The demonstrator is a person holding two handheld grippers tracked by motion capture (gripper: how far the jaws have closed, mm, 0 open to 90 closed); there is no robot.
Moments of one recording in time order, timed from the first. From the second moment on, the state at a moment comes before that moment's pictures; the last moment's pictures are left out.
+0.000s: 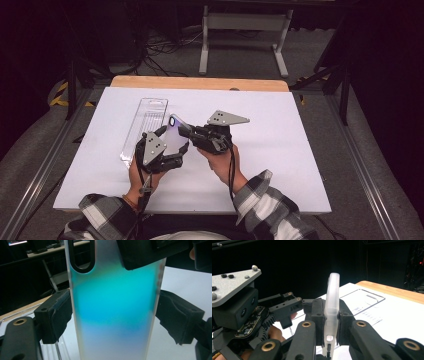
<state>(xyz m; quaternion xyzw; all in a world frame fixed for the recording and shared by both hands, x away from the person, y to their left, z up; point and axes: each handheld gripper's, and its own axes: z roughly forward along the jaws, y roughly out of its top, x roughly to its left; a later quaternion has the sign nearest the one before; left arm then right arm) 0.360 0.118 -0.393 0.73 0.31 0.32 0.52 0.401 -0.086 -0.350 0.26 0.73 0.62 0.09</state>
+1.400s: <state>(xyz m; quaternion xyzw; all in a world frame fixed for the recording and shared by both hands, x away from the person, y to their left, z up) 0.365 0.200 -0.392 0.76 0.28 0.23 0.55 0.406 -0.102 -0.334 0.20 0.77 0.59 0.13</state>
